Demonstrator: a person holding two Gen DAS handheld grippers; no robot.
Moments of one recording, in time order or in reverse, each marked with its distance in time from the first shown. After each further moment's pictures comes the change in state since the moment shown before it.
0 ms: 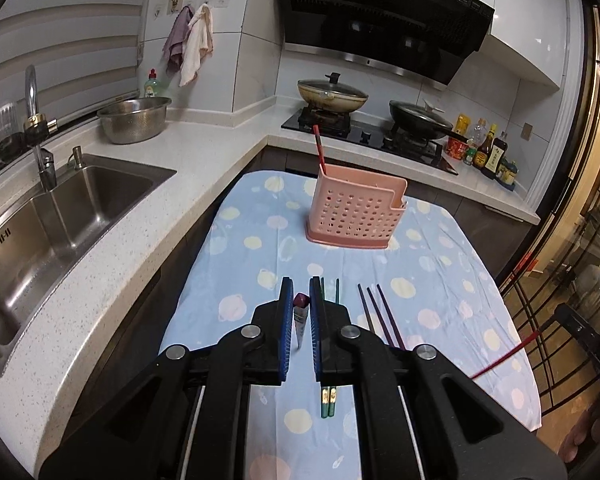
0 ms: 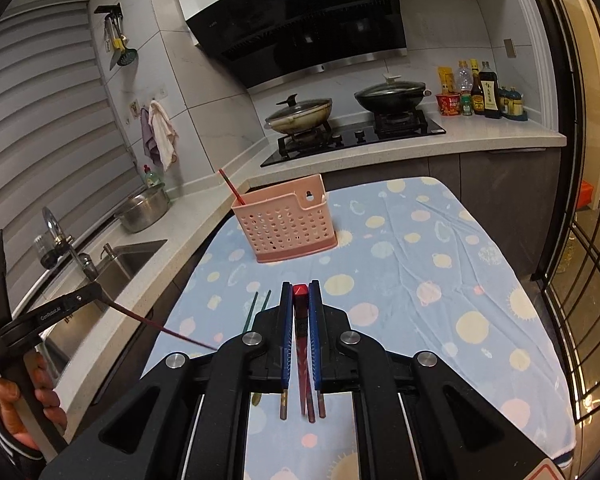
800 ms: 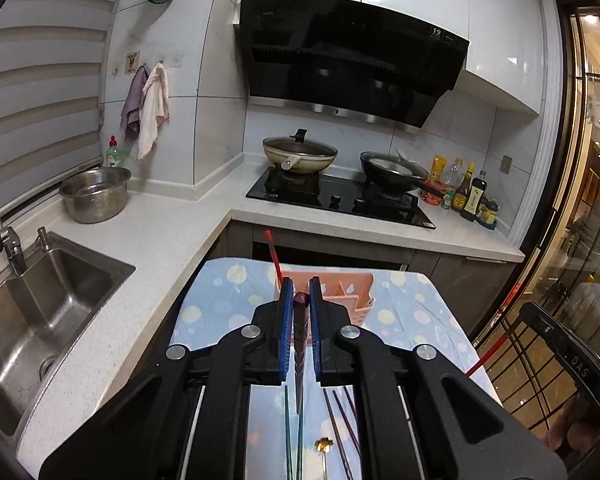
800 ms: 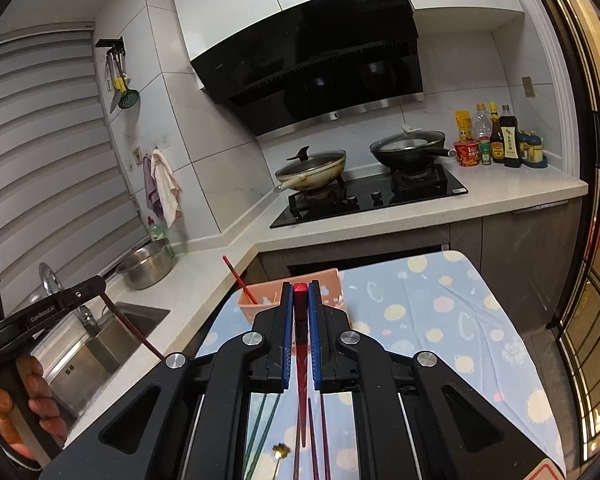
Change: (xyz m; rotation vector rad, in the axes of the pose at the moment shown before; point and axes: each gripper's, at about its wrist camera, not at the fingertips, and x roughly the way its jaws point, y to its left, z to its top) left arm 0.029 -0.051 0.126 0.063 -0.154 -0.075; right arm 0.059 0.010 0.118 -0.007 -0.150 0.040
